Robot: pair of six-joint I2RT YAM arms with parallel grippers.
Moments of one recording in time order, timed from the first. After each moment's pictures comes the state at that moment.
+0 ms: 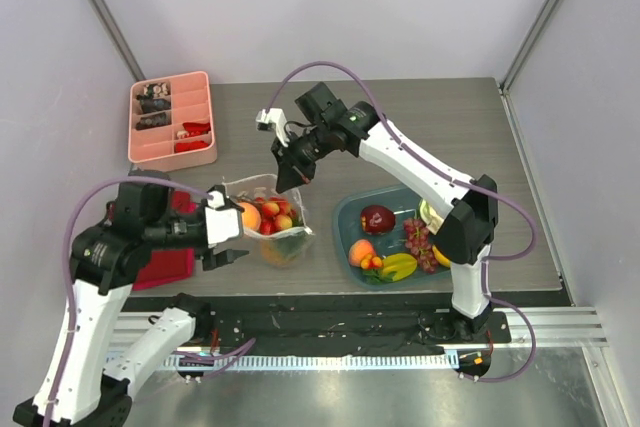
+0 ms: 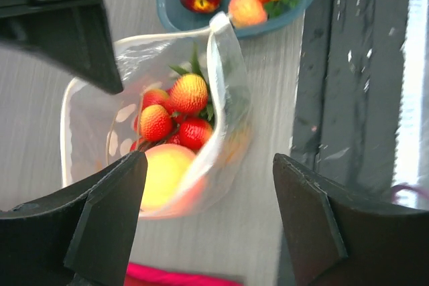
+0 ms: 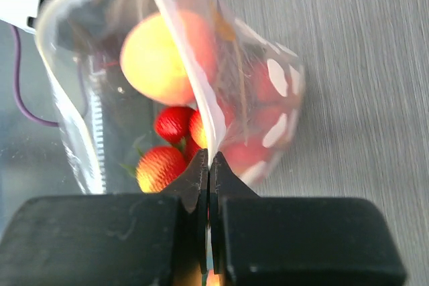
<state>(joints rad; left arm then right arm) -0.33 0.77 1.27 -1.23 0.76 0.86 0.80 1.95 1.99 -0.90 -0.73 -0.23</state>
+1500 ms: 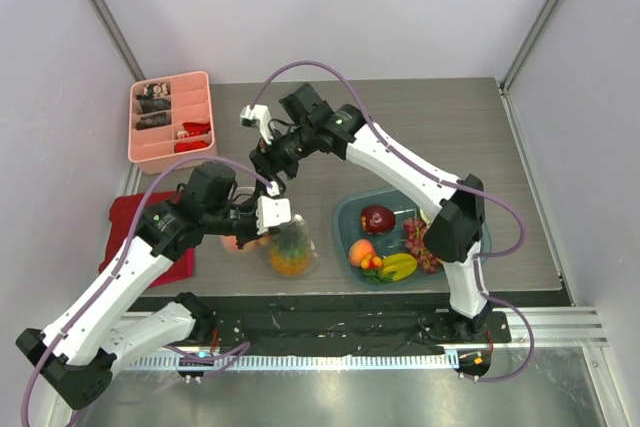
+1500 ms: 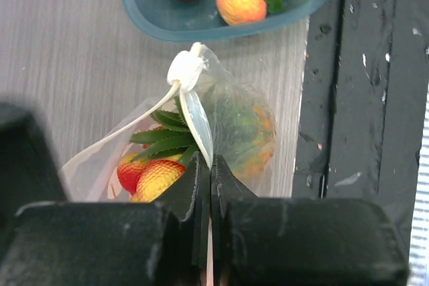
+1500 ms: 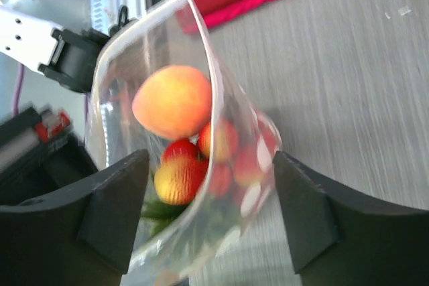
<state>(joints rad) -0.63 0.91 1.04 -0.89 0.55 0.70 0.84 2.05 2.12 -0.83 -0.72 -0.13</state>
